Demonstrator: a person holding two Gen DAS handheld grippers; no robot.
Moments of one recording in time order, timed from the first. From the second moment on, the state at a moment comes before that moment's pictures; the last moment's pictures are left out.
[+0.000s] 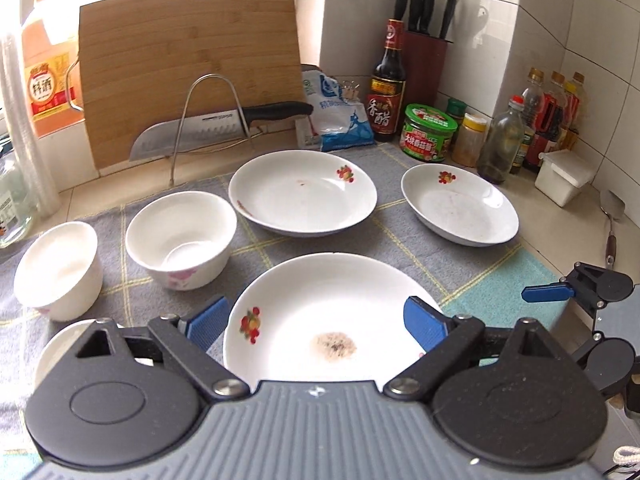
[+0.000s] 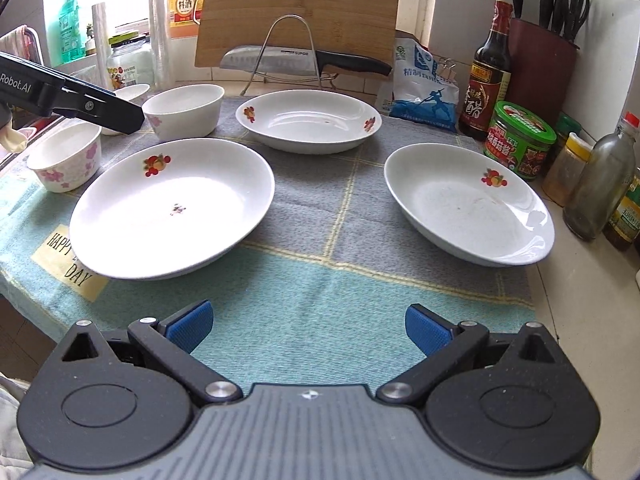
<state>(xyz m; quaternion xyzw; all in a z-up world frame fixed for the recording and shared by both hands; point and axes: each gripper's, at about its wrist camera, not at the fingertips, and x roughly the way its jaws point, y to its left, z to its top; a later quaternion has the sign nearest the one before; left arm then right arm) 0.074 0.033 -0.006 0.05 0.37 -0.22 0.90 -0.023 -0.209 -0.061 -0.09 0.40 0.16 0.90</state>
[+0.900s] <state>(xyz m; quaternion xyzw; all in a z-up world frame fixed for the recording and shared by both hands) 0.058 0.061 -0.014 0.02 0.39 -0.18 0.90 -0.001 -0.130 -0.086 -0.13 0.40 0.28 0.86</state>
